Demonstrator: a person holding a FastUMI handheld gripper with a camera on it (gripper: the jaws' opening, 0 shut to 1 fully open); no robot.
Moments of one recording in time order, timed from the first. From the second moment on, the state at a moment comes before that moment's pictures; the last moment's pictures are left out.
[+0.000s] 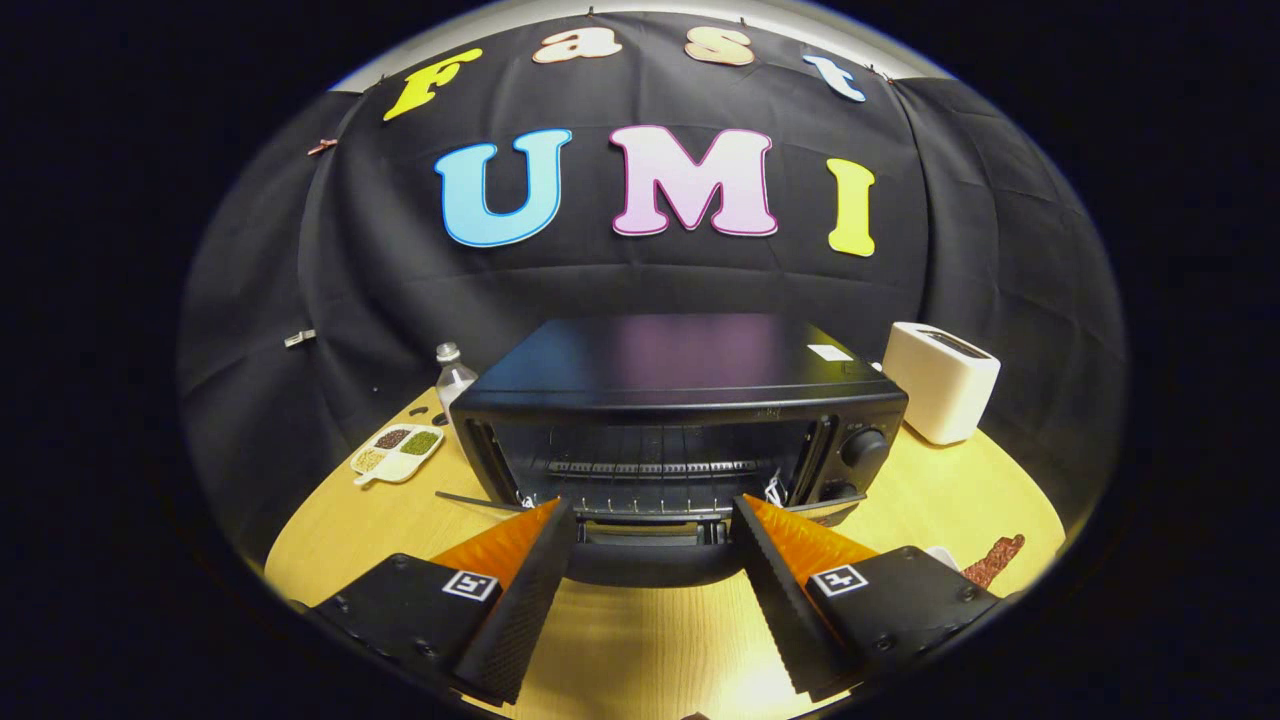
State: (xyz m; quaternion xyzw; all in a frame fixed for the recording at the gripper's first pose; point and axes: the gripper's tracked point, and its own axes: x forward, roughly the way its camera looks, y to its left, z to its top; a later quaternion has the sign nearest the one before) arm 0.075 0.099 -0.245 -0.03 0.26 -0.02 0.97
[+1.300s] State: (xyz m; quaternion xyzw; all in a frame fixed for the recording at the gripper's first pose) arm 0.001 0.062 -0.236 -0.04 0.34 0.05 0.94
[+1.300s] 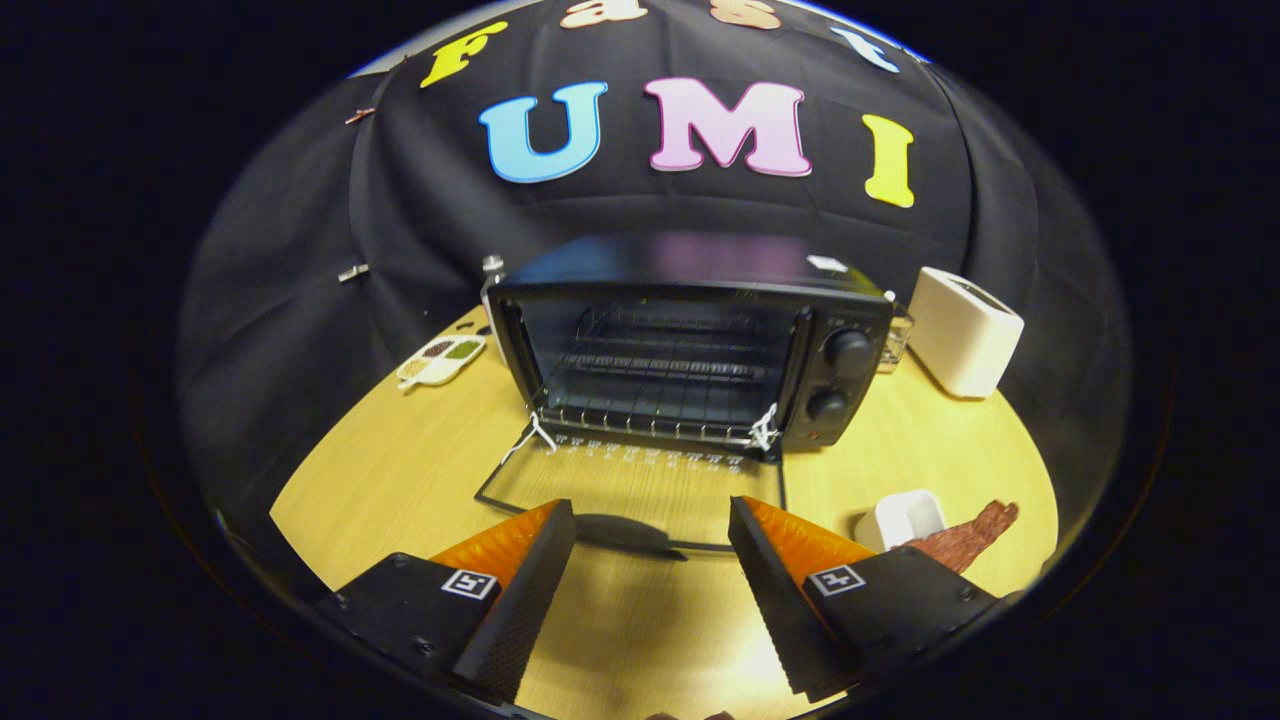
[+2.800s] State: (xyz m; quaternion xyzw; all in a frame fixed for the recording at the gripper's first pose) arm 0.005 -0.215 -0.213 0.03 0.42 0.09 0.90
